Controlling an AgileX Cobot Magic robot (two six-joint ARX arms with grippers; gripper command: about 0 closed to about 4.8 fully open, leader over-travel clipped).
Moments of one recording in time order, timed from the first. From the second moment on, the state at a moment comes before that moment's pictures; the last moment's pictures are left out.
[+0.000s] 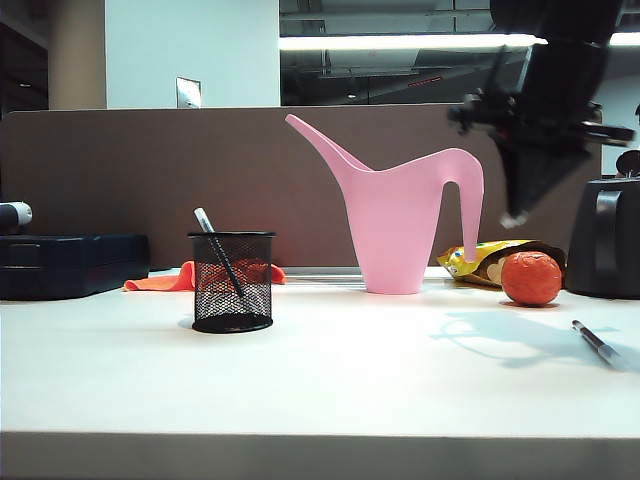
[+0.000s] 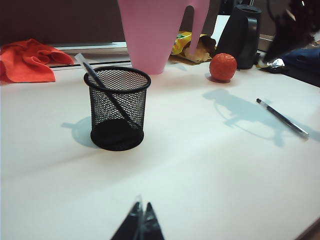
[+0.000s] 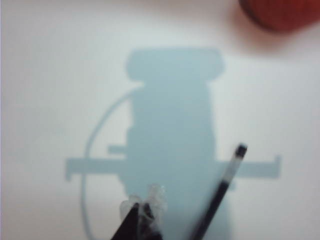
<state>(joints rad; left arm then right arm) -0.07 0.01 0.01 -0.09 0.56 -0.02 0.29 1.65 1.37 -0.80 0.00 0.16</state>
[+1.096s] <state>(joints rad) -0.07 0.01 0.01 -0.09 0.56 -0.02 0.29 1.70 1.14 -0.69 0.15 0.24</state>
